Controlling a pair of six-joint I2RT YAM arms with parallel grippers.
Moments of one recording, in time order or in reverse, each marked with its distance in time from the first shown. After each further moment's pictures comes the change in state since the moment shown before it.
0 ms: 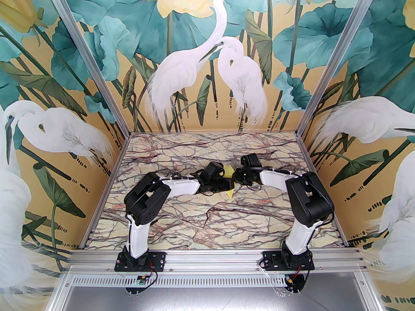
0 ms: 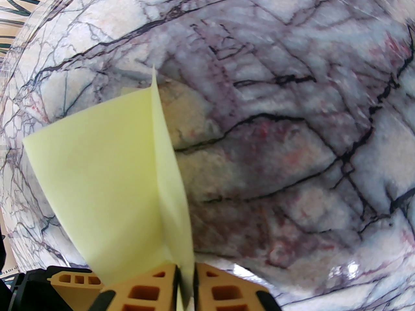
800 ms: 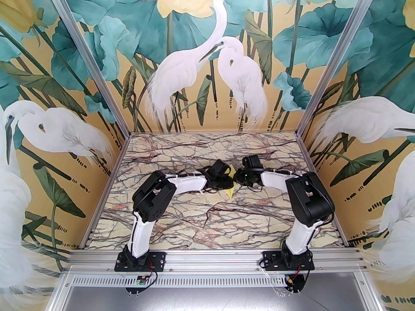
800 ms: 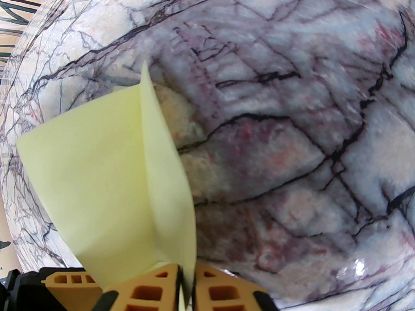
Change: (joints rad) left arm -0.031 0.094 0.186 -0.194 -0.131 0.035; right arm -0.018 0.000 -0.035 0.045 -0.005 0.027
